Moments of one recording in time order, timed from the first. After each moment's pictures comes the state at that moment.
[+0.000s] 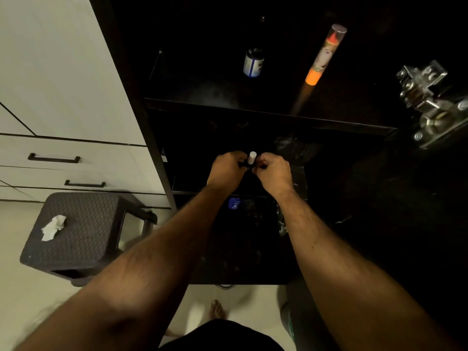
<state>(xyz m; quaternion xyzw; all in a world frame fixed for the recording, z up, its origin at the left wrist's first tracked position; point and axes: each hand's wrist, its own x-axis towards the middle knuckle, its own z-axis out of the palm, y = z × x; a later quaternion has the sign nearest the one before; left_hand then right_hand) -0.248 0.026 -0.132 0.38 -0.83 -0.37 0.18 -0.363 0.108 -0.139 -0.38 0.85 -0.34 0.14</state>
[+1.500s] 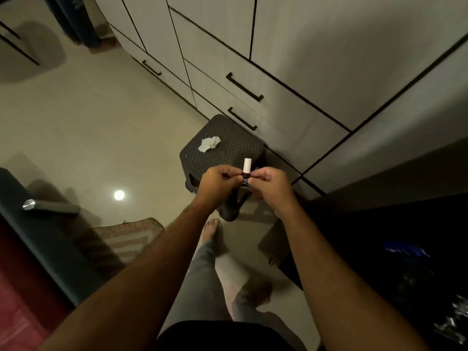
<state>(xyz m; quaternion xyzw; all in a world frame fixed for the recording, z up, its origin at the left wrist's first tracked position) 0.150 -0.046 -0.234 0.67 -0.49 -0.50 0.25 -0.008 -0.050 -0.247 -0.44 0.63 -0.29 0.57</state>
